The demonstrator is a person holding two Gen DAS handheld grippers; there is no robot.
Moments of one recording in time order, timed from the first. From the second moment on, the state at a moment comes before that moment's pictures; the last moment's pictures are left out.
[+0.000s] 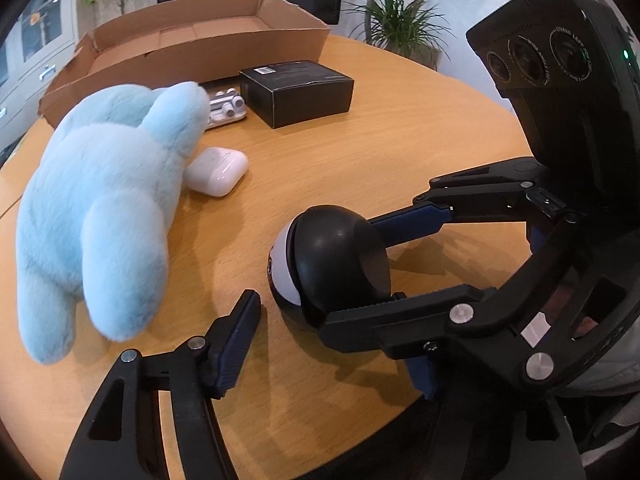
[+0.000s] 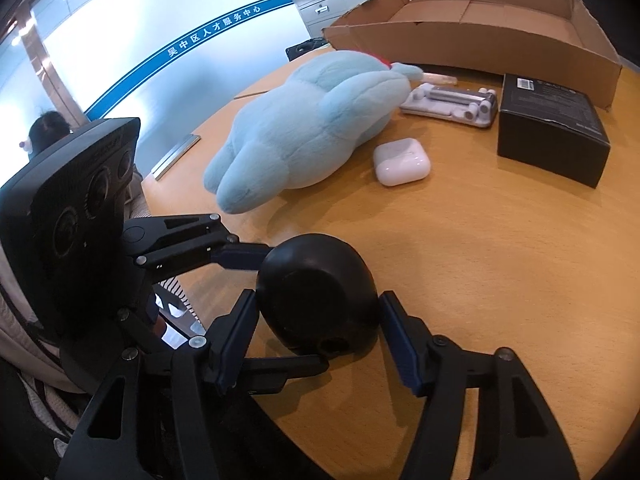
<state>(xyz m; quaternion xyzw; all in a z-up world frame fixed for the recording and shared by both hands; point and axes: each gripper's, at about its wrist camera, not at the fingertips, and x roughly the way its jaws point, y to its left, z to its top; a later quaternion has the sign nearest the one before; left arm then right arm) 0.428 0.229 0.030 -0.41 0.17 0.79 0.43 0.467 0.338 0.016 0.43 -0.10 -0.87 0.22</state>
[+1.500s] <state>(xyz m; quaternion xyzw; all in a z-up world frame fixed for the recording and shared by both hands) 0.417 0.238 0.048 -0.40 0.15 0.78 0.46 0.456 0.351 0.025 0.44 -0.12 -0.87 0.20</state>
